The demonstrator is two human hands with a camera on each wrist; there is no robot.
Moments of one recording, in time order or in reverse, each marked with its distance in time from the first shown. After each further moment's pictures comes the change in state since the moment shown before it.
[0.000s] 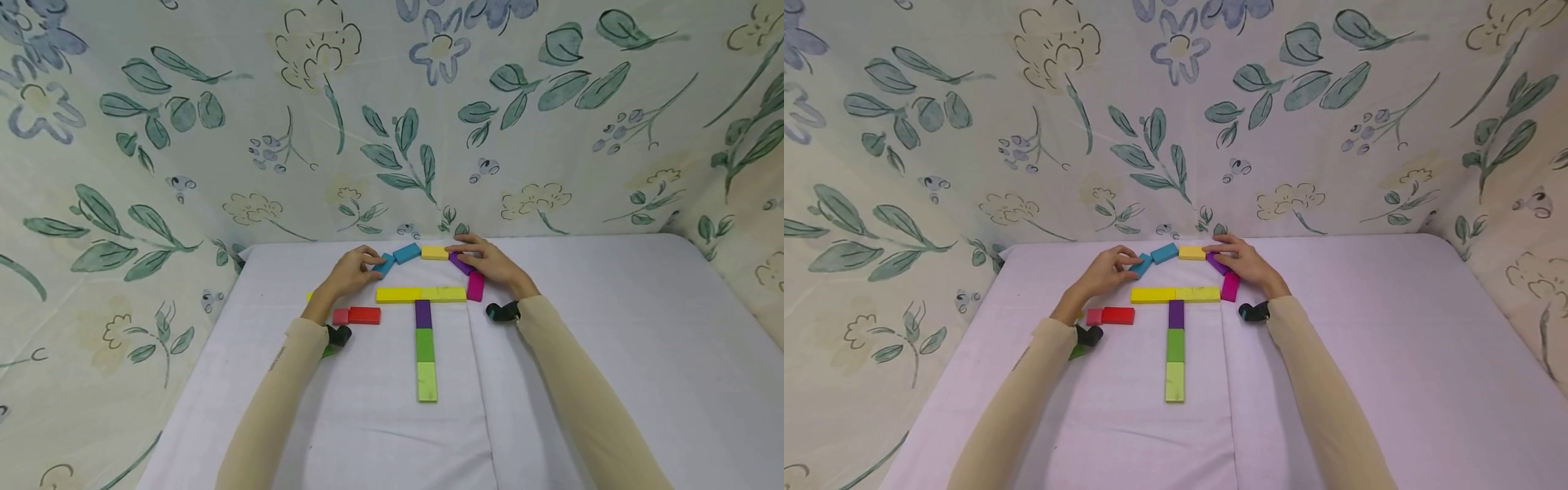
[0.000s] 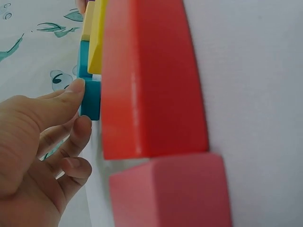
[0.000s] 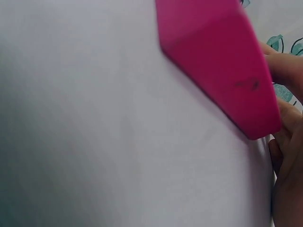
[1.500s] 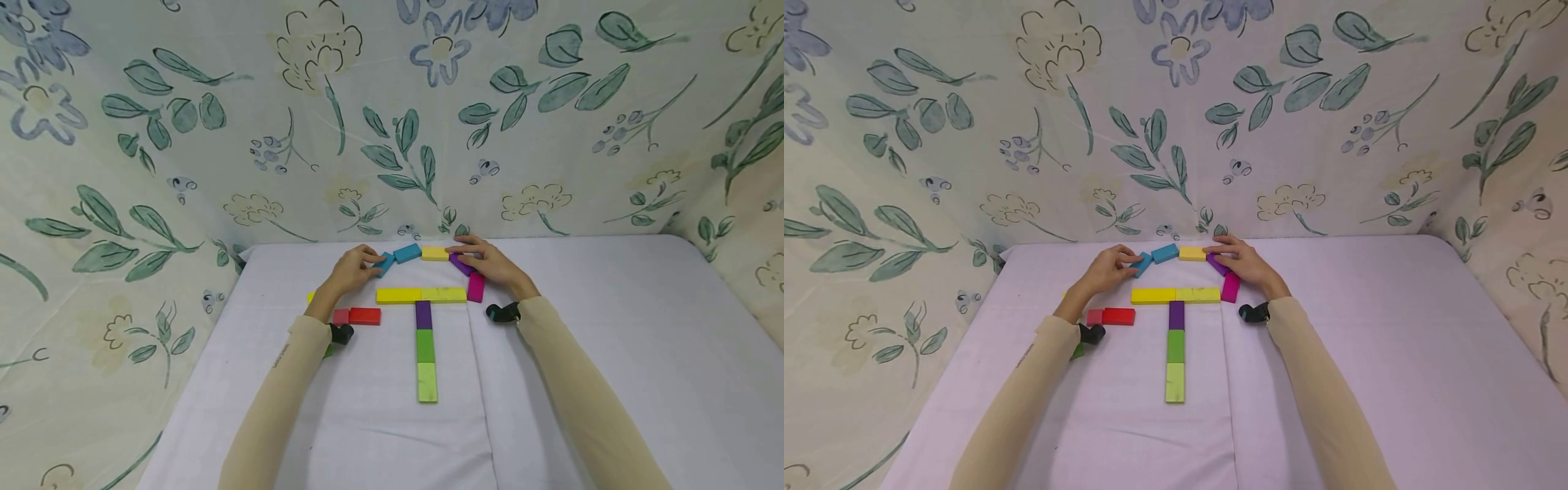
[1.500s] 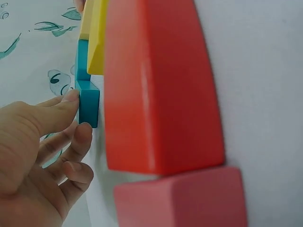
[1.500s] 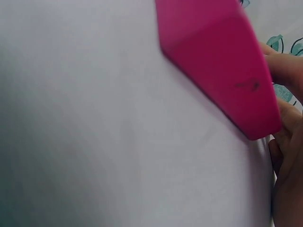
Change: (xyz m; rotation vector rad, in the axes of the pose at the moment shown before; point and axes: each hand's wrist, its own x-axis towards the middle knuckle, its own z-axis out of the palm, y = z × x) left_hand 0.005 0.001 0.001 -0.011 0.030 -0.054; right_hand 0.001 0.001 -0.001 0.045 -0.006 -0.014
